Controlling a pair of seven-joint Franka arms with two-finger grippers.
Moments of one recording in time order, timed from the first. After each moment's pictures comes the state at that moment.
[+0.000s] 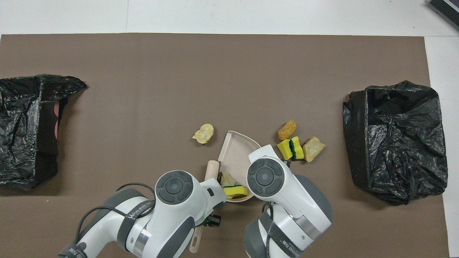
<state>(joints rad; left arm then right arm) -0.57 -0.05 -0.02 -2.20 -0.32 1.89 -0.12 0.73 0.03 -0.12 -2.18 -0.19 1.94 -0.51</state>
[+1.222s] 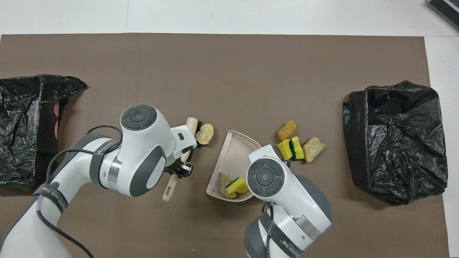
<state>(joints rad) -0.69 0.10 -0.05 -2.10 -0.19 1.89 0.00 0.73 0.03 -0.12 -2.18 -0.19 1.94 -0.50</state>
